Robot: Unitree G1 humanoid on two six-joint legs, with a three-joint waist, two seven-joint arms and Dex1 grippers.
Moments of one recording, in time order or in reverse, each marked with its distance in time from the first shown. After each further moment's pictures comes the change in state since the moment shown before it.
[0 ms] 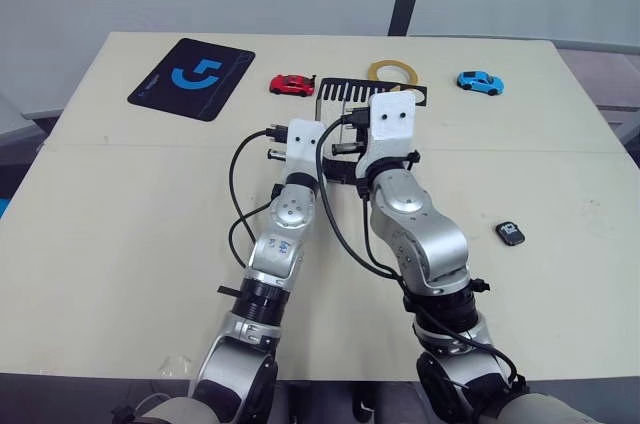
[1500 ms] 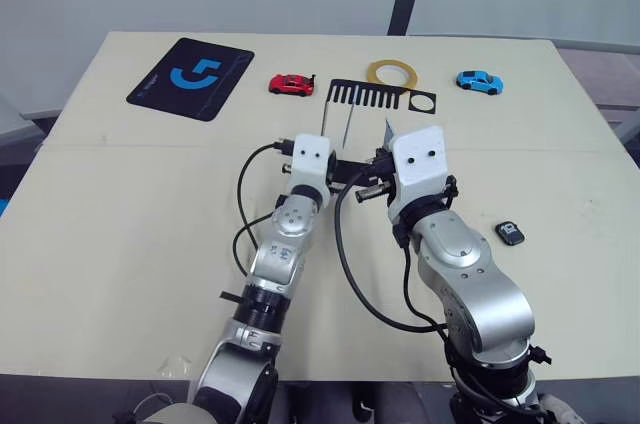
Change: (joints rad) left arm 0.092 0.007 -0.015 -0.046 -0.039 0.072 -0.097; right arm 0.239 -0.160 0.072 -0.503 -0.140 0.308 0.268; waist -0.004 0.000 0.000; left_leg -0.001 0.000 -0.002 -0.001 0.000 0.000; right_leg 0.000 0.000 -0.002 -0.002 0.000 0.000
